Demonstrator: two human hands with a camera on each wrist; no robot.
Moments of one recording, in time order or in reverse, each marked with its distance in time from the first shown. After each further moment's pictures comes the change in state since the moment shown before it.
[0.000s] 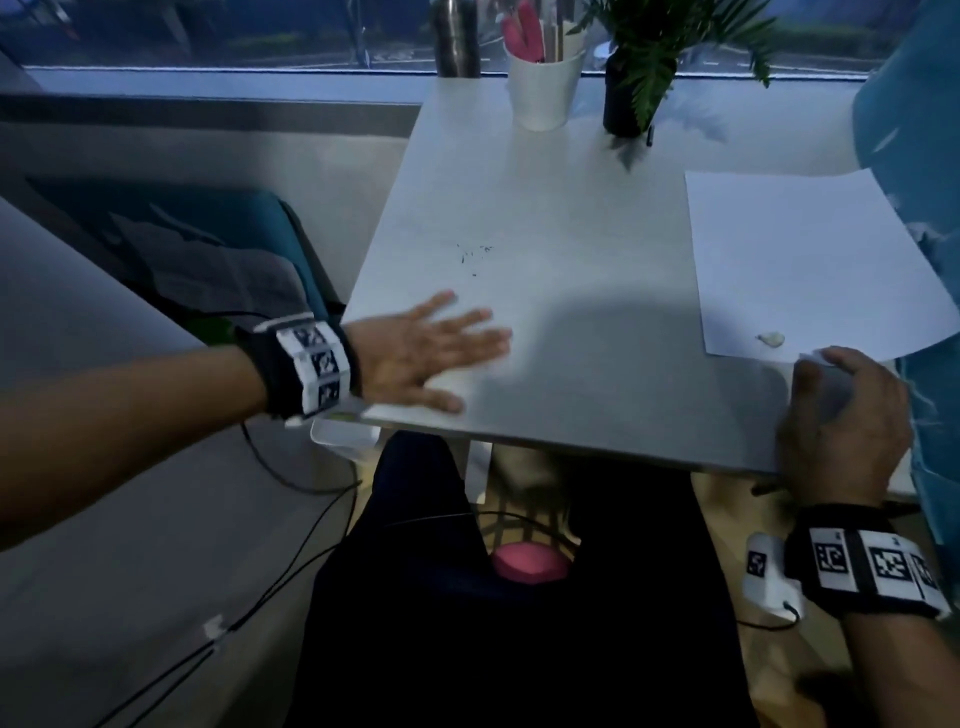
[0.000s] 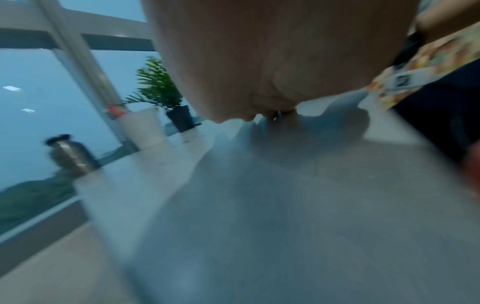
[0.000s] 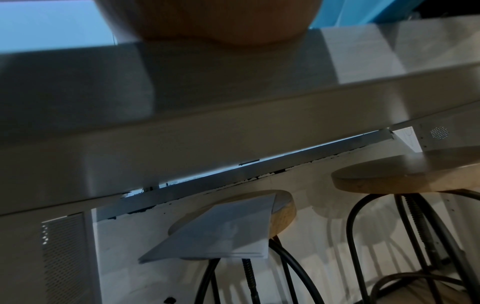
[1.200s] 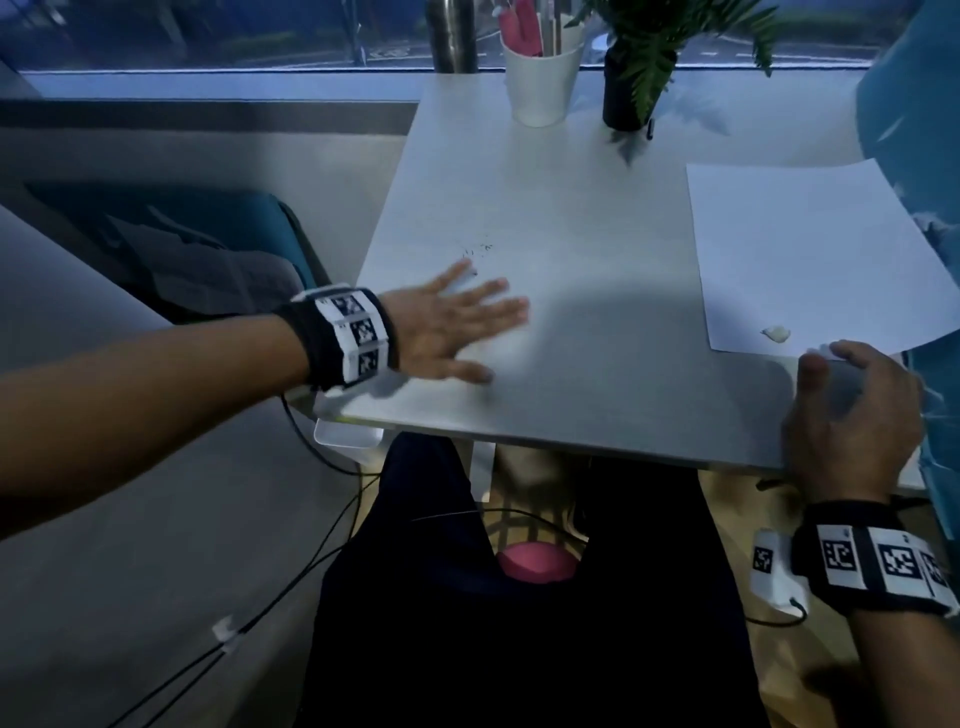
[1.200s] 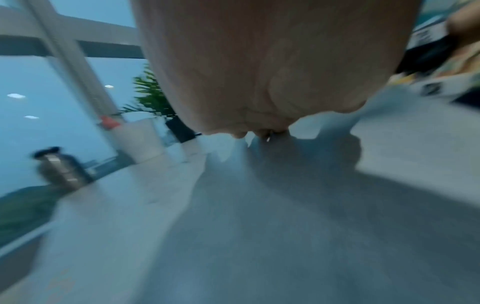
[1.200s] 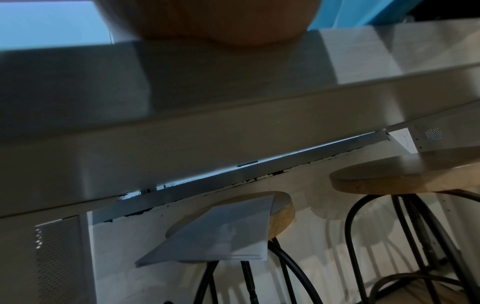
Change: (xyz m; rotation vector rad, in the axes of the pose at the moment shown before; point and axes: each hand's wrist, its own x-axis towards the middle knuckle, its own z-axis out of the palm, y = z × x) left_hand 0.029 -0.013 -0.018 0.073 -0.059 -0.089; right_hand -0.003 -0.004 -0.002 -0.004 -0.003 0.034
